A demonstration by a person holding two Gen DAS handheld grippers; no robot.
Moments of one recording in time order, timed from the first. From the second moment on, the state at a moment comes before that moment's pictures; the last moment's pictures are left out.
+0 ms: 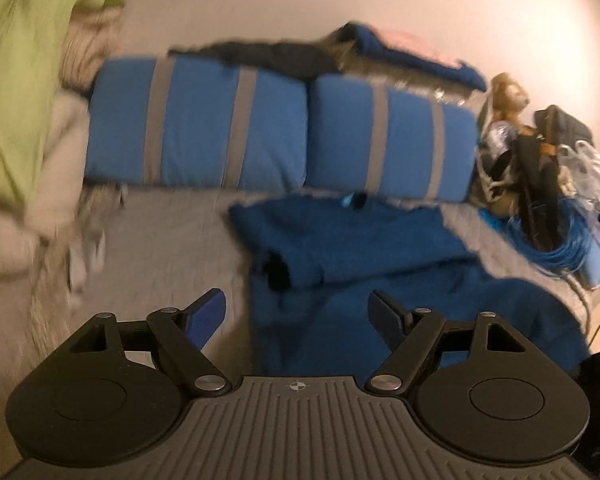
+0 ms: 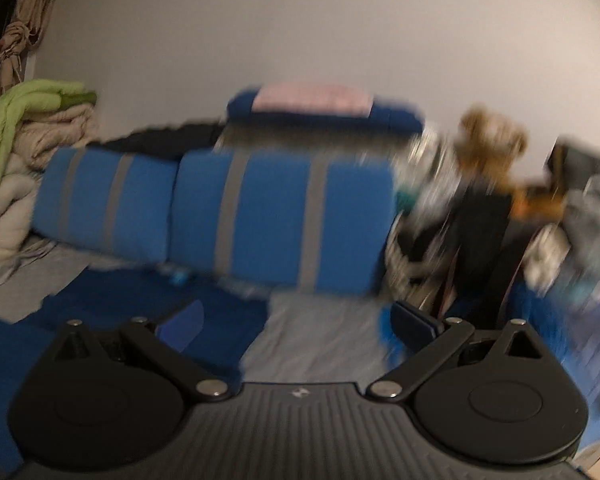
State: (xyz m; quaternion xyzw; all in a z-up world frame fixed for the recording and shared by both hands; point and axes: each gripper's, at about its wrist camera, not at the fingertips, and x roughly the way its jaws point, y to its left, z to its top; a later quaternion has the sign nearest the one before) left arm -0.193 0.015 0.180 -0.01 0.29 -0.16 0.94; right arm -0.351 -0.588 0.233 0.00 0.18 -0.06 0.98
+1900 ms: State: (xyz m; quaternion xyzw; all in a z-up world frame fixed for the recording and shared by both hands) left arm -0.197 0.057 0.160 -0.36 0.31 -0.22 0.85; right arm -0.356 -0.568 0.167 0.39 0.25 0.13 0.88
